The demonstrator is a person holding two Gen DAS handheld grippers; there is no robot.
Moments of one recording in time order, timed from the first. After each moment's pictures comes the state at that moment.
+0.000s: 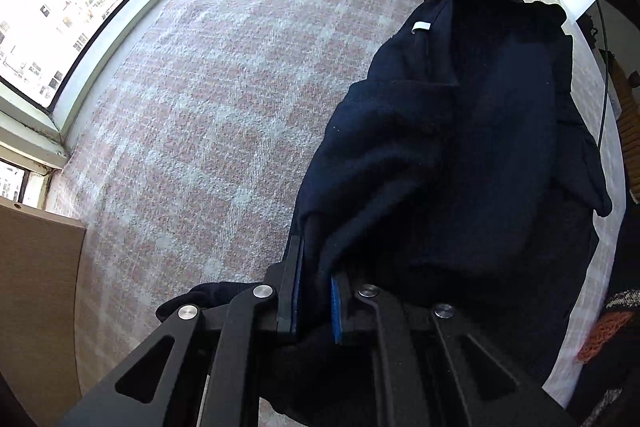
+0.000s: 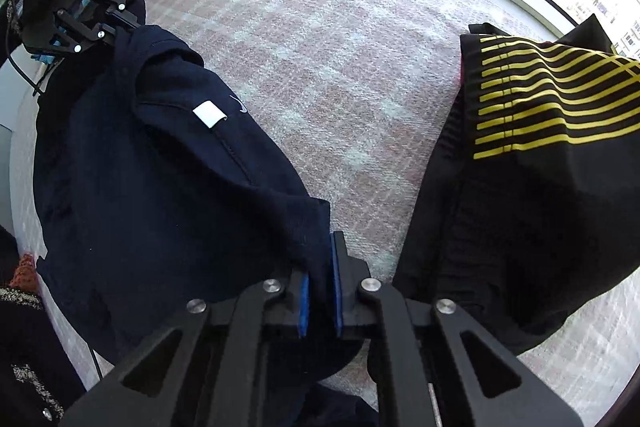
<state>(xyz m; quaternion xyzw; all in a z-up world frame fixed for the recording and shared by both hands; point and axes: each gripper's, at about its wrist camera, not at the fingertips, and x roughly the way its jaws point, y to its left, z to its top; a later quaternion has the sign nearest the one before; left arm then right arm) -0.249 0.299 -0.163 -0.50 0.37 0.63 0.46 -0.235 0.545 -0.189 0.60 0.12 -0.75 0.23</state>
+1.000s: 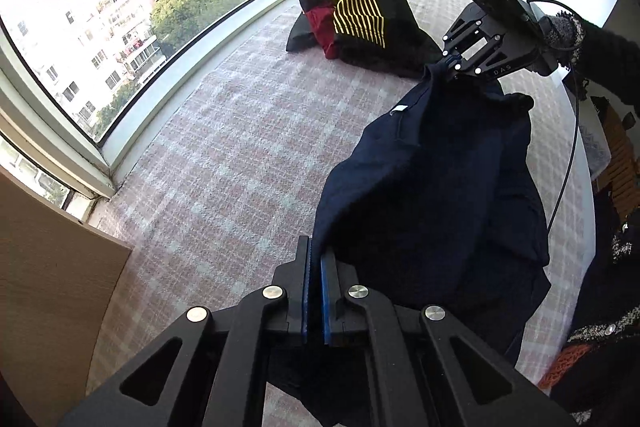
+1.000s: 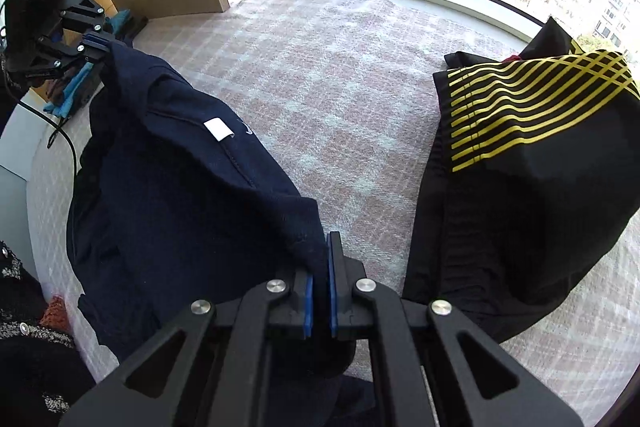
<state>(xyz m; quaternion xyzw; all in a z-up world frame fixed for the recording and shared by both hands) -0.246 0.282 -0.072 -0.45 0.29 0.71 0.47 -0.222 0.545 -0.164 0.55 0.05 -0.80 0.22</state>
